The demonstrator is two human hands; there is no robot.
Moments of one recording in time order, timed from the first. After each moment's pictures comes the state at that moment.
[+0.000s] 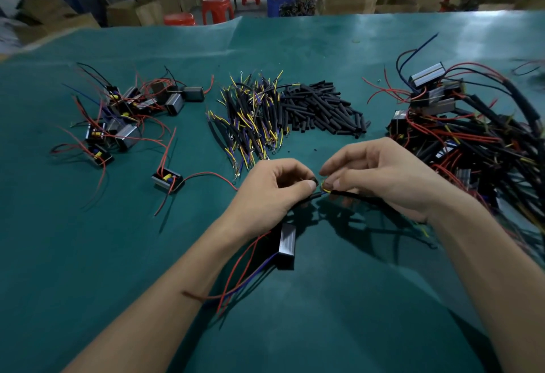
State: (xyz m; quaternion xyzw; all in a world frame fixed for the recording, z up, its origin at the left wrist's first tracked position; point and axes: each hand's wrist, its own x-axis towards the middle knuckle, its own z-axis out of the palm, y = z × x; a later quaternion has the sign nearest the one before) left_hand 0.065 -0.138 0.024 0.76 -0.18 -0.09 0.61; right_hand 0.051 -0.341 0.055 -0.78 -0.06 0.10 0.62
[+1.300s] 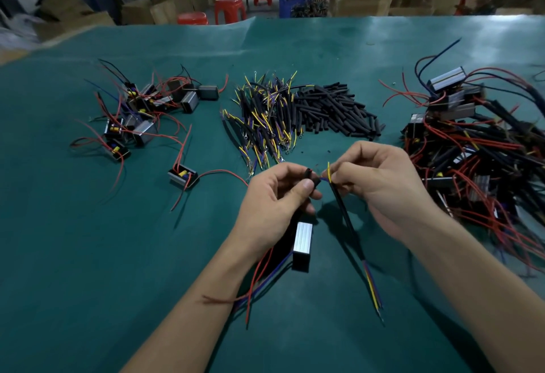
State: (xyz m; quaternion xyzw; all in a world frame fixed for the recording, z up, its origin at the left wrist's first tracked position) left_hand 0.049 -0.129 0.007 0.67 -0.13 -0.04 0.73; right_hand 0.048 -0.301 0.042 -0.70 -0.02 -0.04 0.71
